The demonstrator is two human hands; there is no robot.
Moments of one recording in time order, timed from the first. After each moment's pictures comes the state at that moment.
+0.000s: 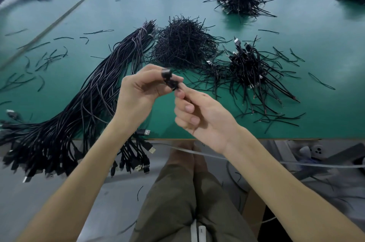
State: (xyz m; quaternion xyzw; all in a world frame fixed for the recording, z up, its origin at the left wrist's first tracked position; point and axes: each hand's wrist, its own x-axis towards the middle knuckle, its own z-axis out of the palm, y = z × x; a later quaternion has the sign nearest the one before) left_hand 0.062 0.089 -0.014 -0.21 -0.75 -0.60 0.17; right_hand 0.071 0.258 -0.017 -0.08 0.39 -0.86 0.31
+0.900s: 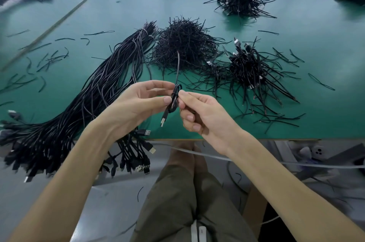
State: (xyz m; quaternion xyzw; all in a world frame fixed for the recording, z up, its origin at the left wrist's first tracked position) left_hand 0.061 0.062 -0.022 -0.09 -0.65 -0.74 -0.15; right_hand 0.077 0.265 -0.021 -0.08 0.56 -0.79 0.24
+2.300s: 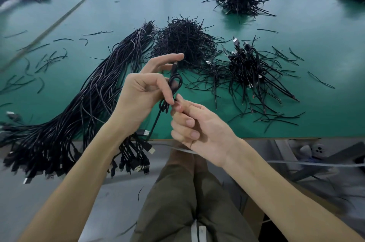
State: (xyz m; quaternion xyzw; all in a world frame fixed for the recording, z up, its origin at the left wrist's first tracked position) left_hand 0.064 0.093 -0.001 -0.25 -0.74 -0.62 0.10; right_hand 0.092 0.258 -0.023 -0.08 0.36 -0.87 0.34
